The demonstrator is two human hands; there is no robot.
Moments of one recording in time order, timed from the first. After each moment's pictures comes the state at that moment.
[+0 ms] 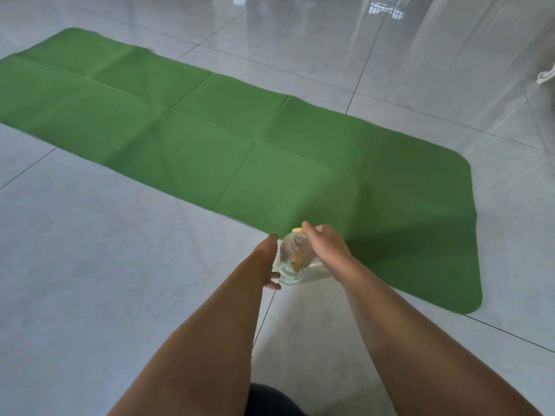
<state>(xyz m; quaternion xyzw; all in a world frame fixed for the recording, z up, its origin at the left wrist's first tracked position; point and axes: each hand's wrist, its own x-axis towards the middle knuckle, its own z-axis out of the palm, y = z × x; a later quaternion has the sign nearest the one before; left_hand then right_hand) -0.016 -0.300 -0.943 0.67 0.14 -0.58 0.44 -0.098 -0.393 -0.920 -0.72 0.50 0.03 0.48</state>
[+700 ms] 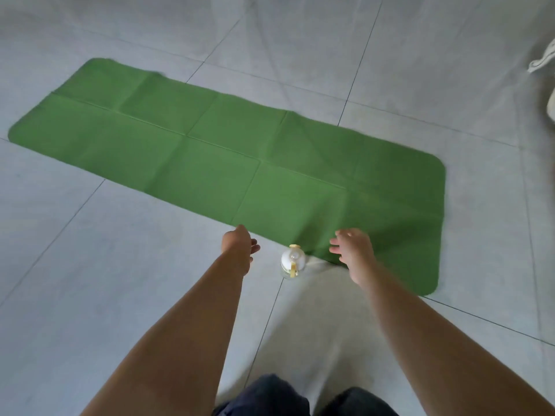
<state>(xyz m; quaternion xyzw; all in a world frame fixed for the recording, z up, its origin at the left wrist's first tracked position) 0.006 -0.269 -0.725 0.73 0.23 -0.39 0.51 -0.133 -0.404 -0.732 -0.54 0.61 -0.04 0.58</state>
